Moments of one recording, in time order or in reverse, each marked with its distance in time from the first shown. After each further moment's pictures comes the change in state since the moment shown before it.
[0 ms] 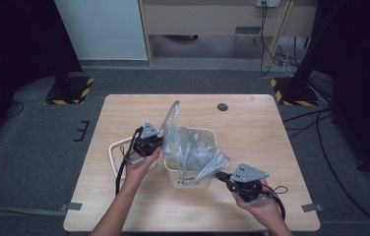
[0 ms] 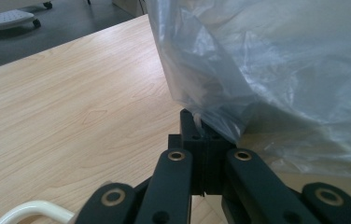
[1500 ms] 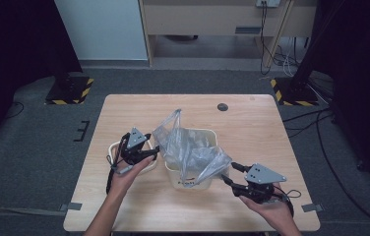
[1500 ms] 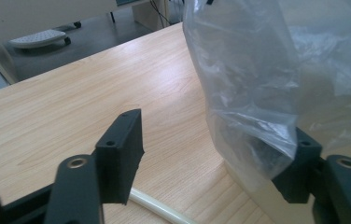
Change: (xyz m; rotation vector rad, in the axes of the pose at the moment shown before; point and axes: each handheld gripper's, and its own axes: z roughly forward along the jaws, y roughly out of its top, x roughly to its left) left arm 0.006 -0.019 -0.039 -0.088 0.072 0.017; right arm -0.012 -0.004 -0.027 -0.114 -0.066 0.041
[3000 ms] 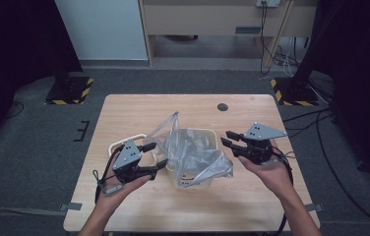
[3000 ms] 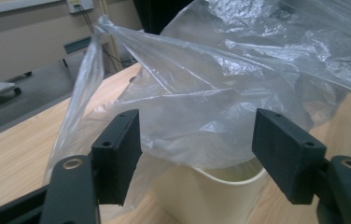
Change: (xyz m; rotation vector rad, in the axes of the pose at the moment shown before) left arm -0.053 0.032 -0.074 -0.120 -0.199 0.114; right arm -0.051 0.085 0.024 -0.010 0.028 0.056
